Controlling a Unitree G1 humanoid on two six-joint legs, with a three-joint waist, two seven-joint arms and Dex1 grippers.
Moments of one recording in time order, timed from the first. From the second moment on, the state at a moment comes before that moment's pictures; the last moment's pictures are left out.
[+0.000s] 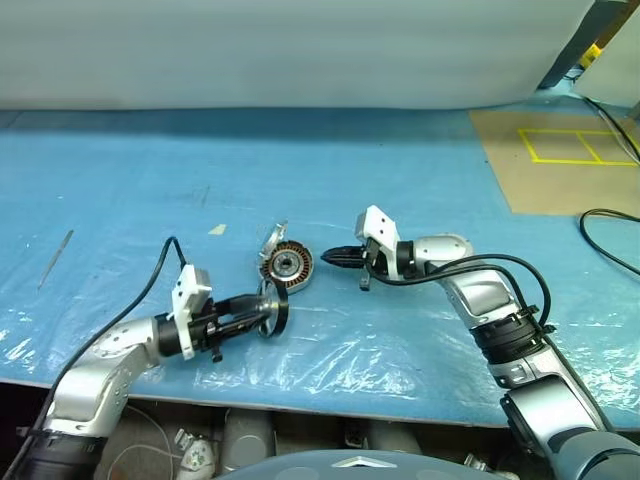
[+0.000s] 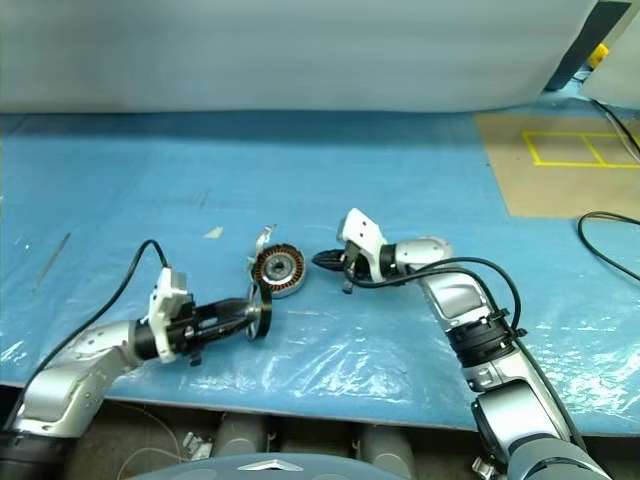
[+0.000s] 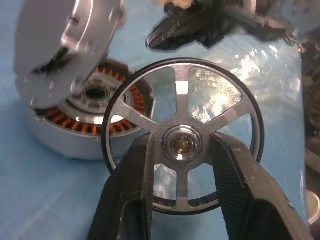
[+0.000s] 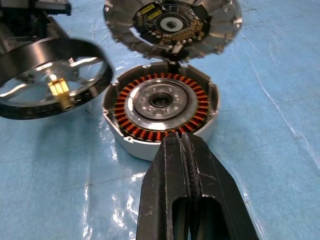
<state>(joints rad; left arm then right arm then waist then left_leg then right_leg) 0.03 0.51 0.04 -0.21 -0.56 0.35 -1.00 -0.52 -0.45 0.29 0.05 0.19 0.40 1.03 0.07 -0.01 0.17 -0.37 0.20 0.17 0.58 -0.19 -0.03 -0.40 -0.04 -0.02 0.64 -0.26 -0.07</state>
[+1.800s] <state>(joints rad) -0.08 0.51 0.07 -0.06 -0.43 0.16 -0.97 -0.50 -0.42 0.32 0.05 0.18 0.38 1.04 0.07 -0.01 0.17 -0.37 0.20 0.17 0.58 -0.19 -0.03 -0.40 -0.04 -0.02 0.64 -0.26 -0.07</state>
